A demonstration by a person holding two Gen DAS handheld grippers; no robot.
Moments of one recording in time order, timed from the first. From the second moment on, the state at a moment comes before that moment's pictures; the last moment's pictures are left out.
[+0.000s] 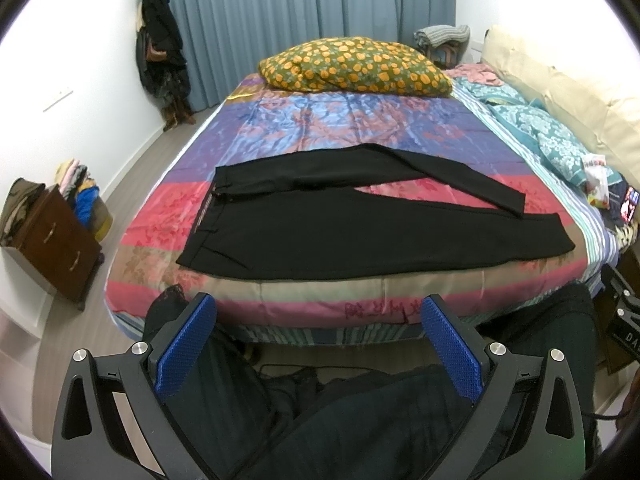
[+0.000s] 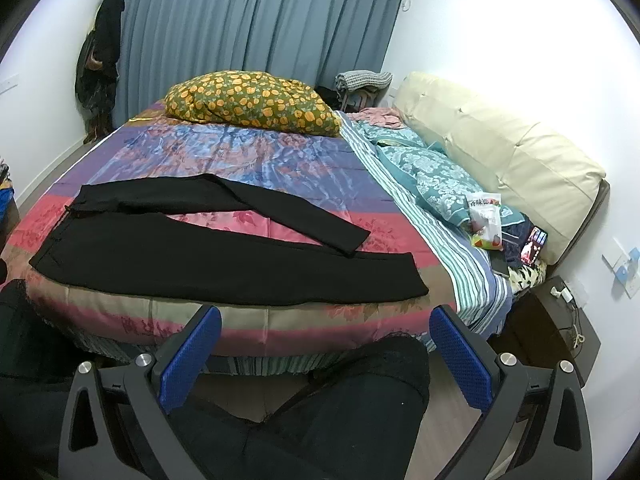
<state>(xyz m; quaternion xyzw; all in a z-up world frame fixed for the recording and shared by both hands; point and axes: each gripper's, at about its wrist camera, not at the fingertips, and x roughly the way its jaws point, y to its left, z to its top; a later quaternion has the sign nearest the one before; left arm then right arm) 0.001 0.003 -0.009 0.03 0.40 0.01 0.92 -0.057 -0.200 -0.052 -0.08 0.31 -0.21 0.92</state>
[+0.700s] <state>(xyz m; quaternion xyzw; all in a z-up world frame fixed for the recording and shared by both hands) 0.003 -0.001 -0.014 0.04 0.42 0.00 0.91 -0.056 -0.200 -0.055 -0.11 0.32 -0.25 0.91</state>
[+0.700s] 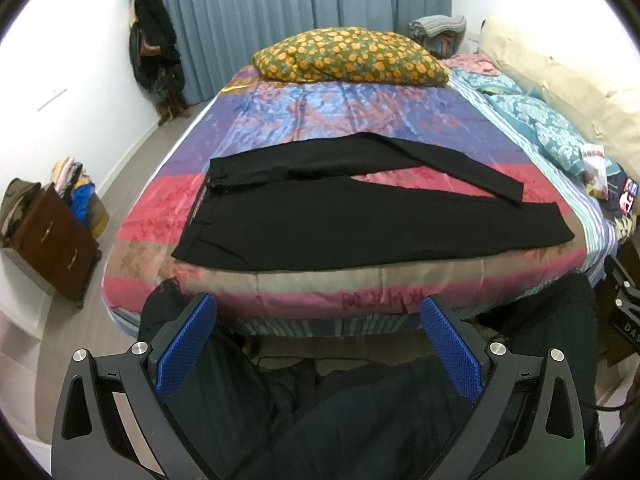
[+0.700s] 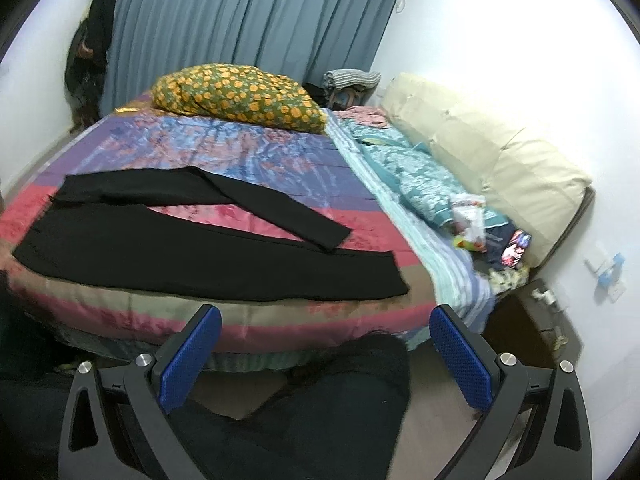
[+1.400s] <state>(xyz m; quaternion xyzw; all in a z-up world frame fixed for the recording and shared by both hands) 0.003 -0.001 -0.015 0.04 0.42 0.00 0.91 -0.057 -0.228 -0.046 -0.17 0.30 -0.38 0.86</state>
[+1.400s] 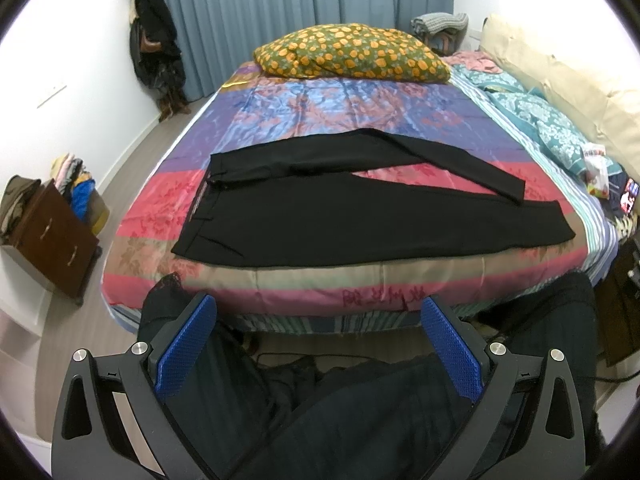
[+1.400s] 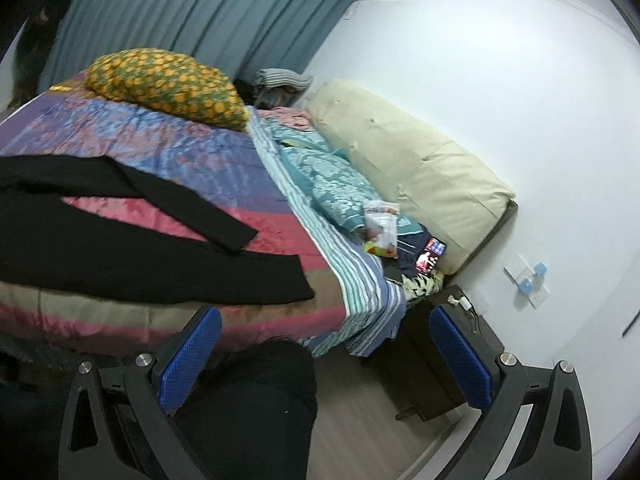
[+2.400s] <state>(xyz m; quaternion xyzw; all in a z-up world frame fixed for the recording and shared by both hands) 0.057 -0.045 -0.042 0.11 0.47 -0.05 0.88 -0.012 -0.257 -0.098 0.10 0.36 -0.02 0.93</state>
